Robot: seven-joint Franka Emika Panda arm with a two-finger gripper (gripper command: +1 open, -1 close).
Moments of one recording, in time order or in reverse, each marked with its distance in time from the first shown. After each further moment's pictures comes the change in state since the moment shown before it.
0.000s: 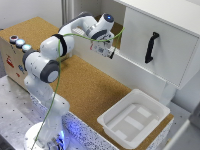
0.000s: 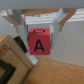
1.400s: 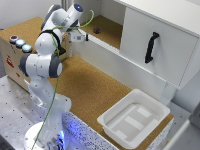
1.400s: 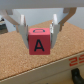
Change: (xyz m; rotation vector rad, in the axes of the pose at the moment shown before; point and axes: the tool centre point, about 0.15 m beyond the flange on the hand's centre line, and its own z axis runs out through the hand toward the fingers) arm 0.037 -0.211 0.101 0.106 0.006 -0.729
